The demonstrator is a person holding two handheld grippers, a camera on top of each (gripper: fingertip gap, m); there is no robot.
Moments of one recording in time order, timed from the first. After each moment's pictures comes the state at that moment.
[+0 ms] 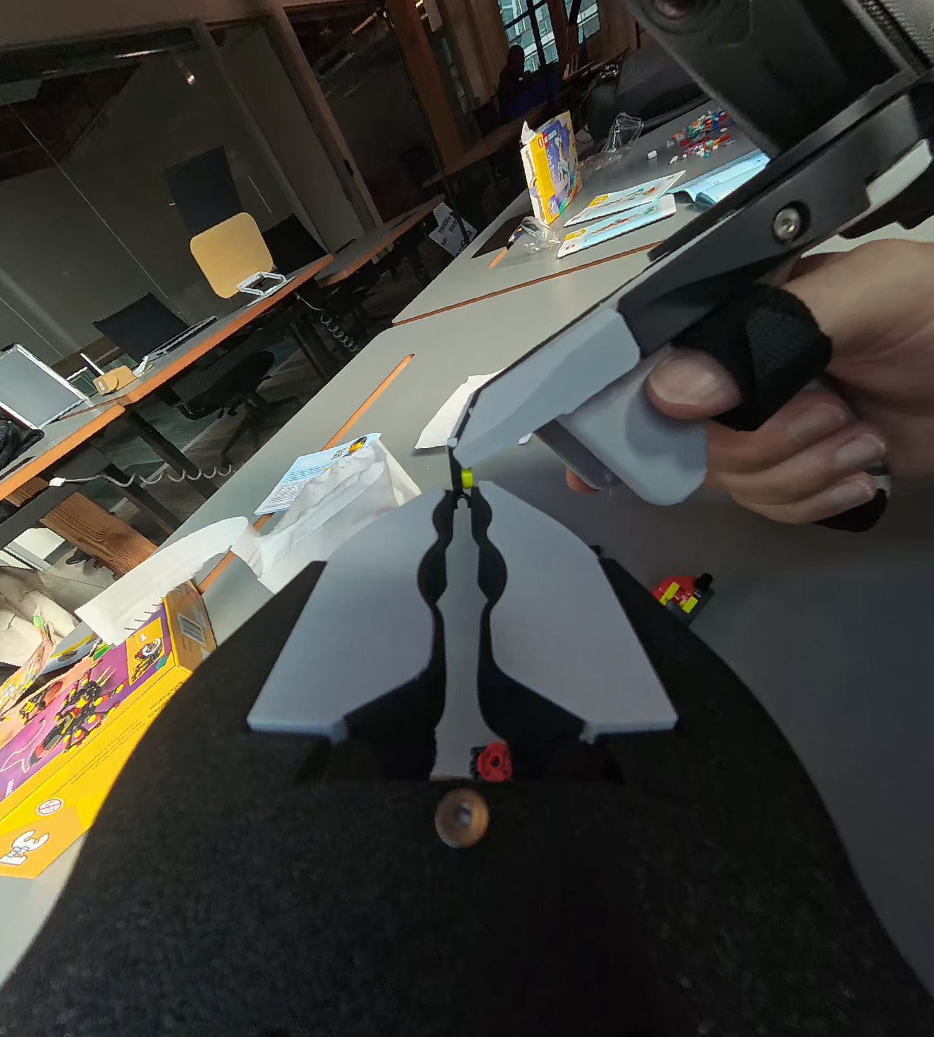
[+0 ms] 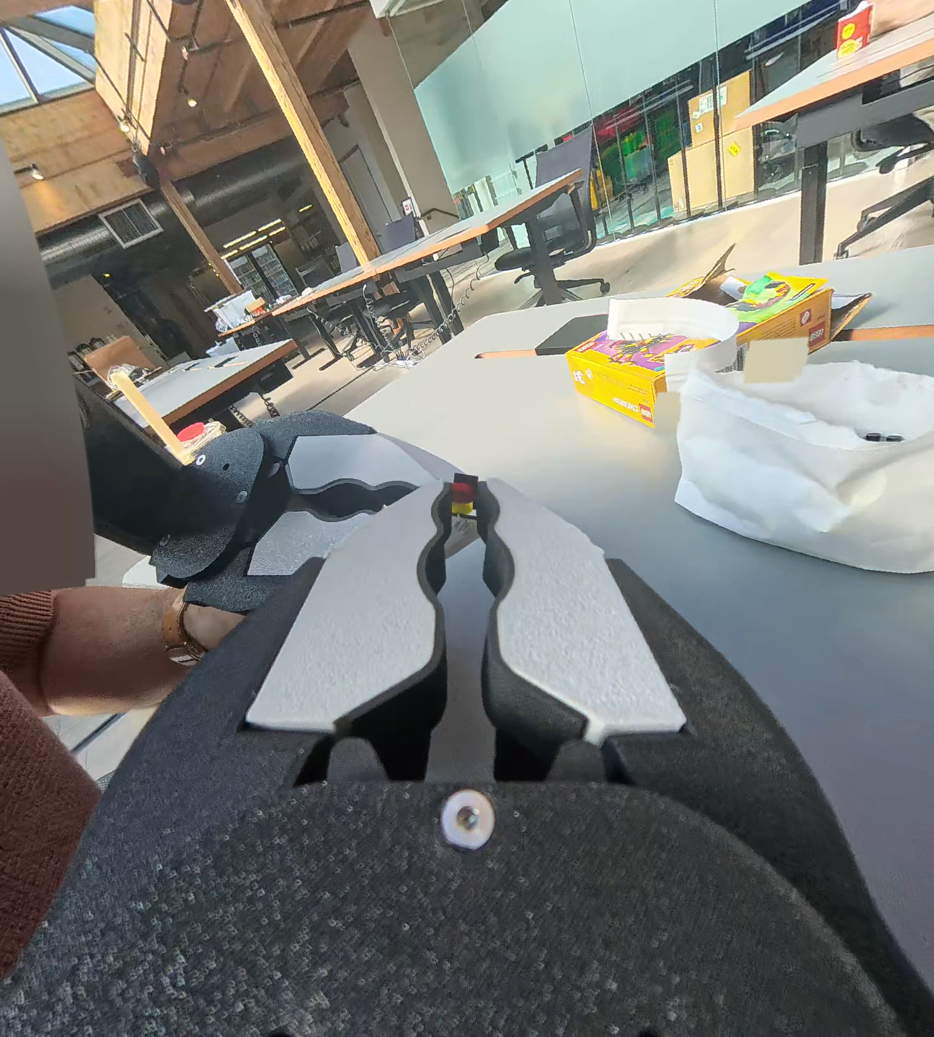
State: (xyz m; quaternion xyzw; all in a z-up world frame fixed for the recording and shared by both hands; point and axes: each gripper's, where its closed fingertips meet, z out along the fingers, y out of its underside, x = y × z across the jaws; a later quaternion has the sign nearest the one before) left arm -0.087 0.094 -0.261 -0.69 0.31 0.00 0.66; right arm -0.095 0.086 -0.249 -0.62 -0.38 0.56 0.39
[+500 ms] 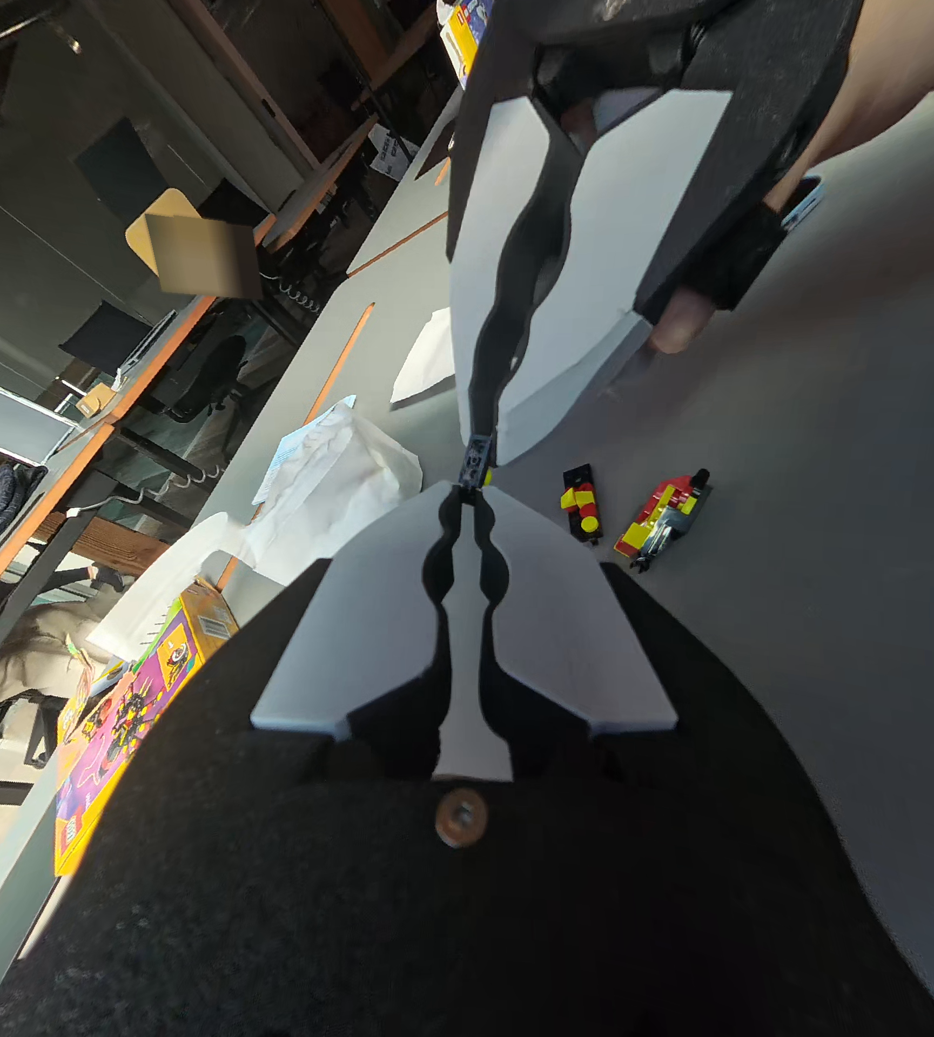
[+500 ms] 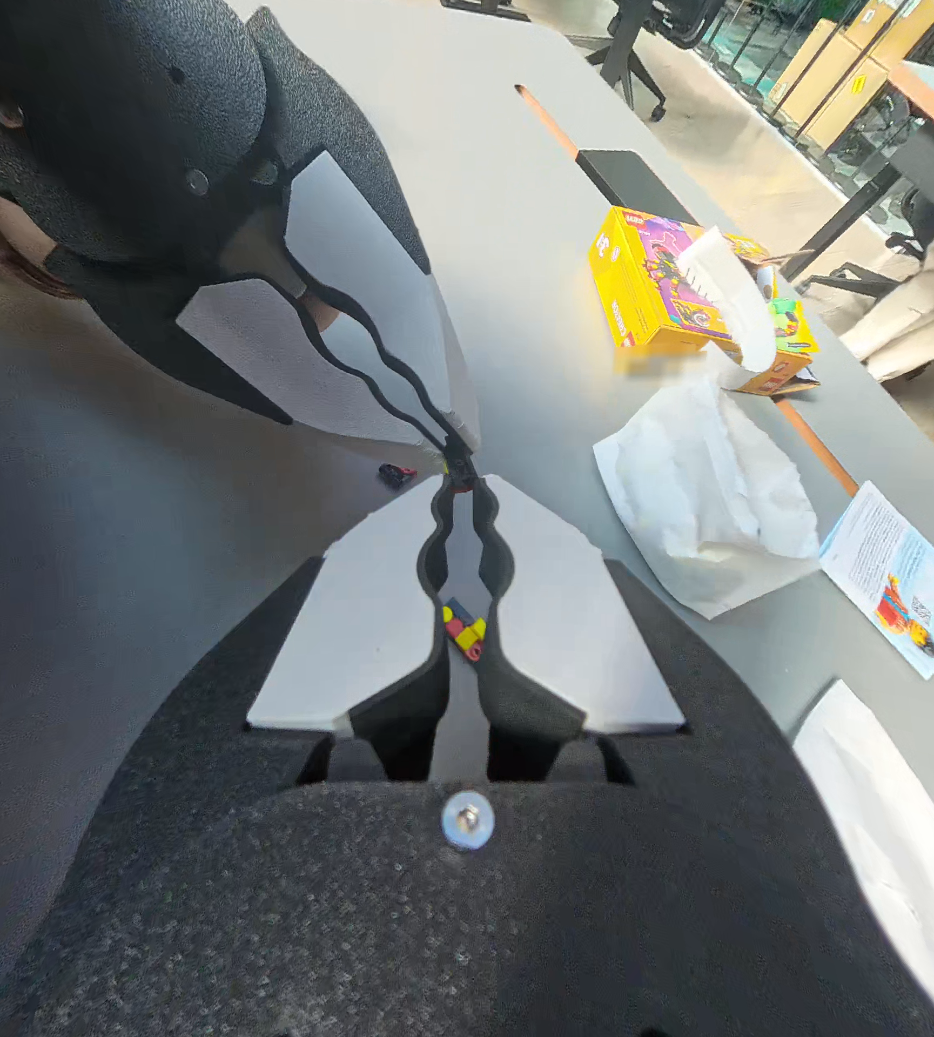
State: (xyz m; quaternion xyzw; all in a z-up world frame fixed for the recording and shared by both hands) left arm -0.088 0.088 -0.287 -0.69 0.40 0.05 0.60; right arm -0.083 0.082 -0.286 -0.52 -0.69 0.28 0.41
